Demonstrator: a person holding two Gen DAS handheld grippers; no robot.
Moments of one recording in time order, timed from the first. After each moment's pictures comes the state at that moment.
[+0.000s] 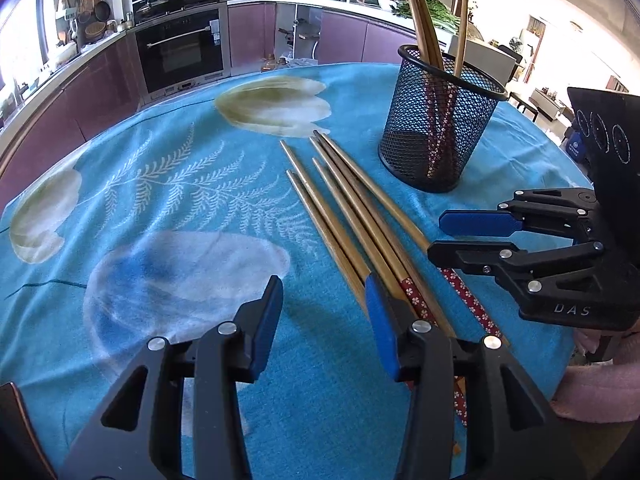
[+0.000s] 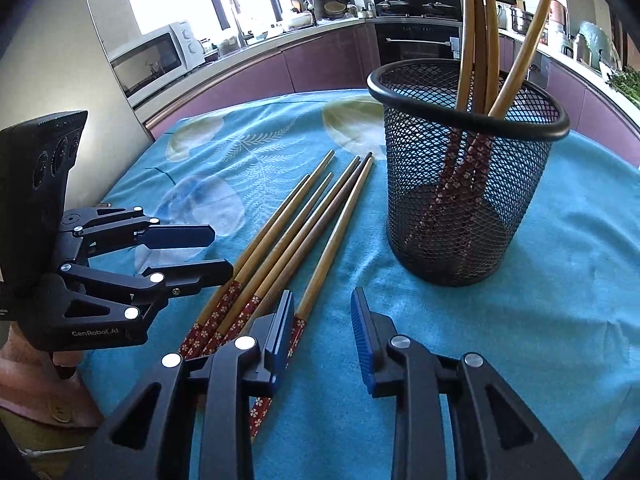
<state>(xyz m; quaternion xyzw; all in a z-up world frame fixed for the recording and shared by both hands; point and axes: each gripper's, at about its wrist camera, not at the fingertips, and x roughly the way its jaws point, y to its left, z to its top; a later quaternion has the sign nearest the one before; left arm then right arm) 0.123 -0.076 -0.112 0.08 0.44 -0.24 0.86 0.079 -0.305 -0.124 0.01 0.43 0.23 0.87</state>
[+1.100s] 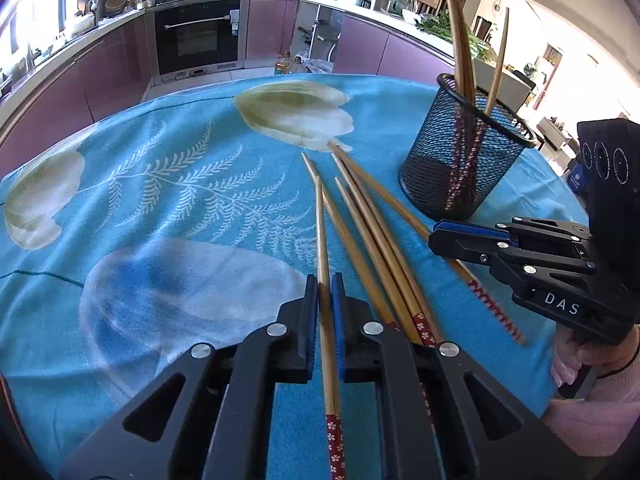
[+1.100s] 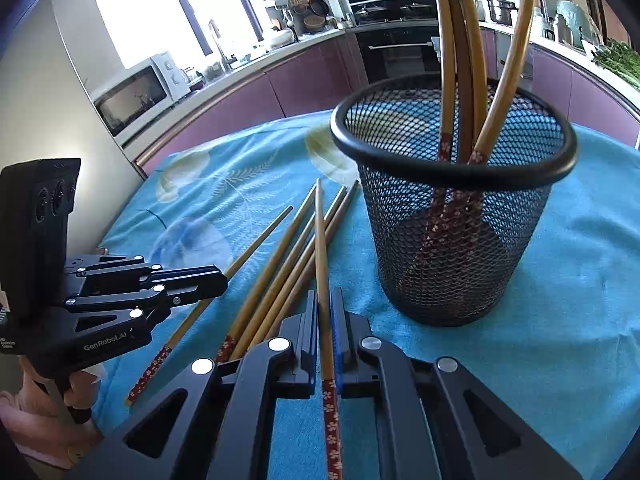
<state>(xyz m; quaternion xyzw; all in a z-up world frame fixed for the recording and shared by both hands) 0.138 -0.064 -0.108 0.02 0.45 -0.23 0.86 0.095 -0.311 -0.117 0.08 0.41 0.23 0.88</state>
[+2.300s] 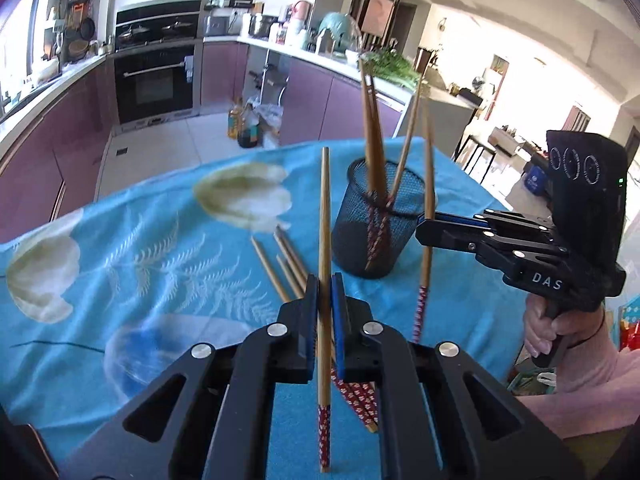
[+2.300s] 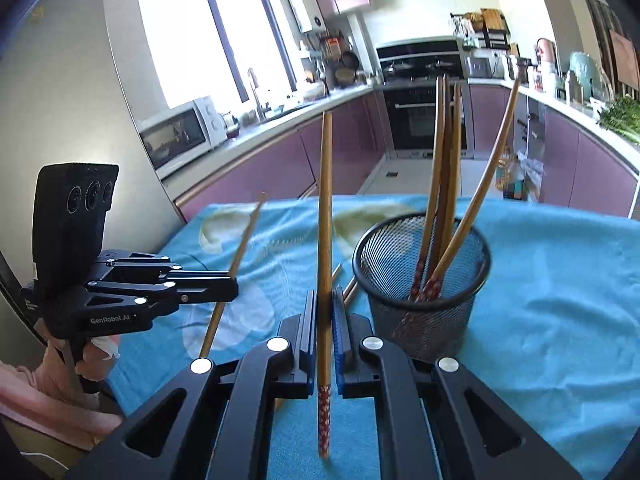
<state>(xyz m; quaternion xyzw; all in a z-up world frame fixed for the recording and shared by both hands) 0.124 -0.066 -0.032 0.02 0.37 -0.32 0.87 0.058 -0.346 -0.041 0.07 0.30 0.26 0.91</state>
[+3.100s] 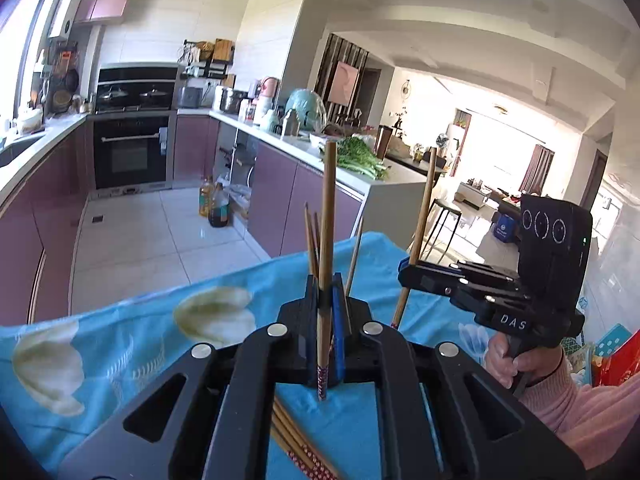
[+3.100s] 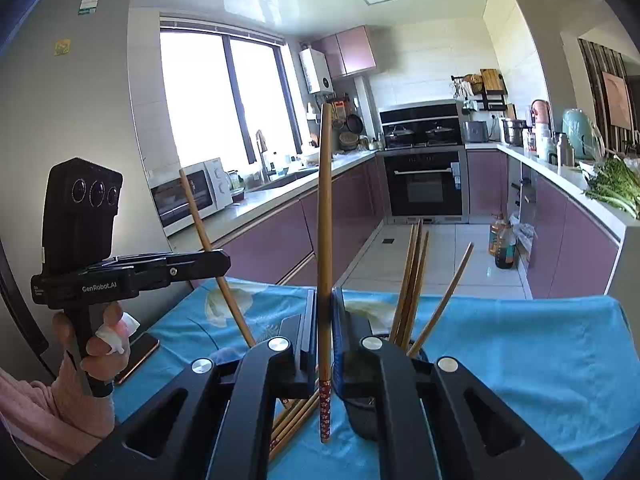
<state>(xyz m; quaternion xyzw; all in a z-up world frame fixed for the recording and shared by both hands) 0.122 -0.076 0.085 -0.02 0.24 -0.37 0.90 0.059 -0.390 0.032 0.06 0.20 0.26 0.94</state>
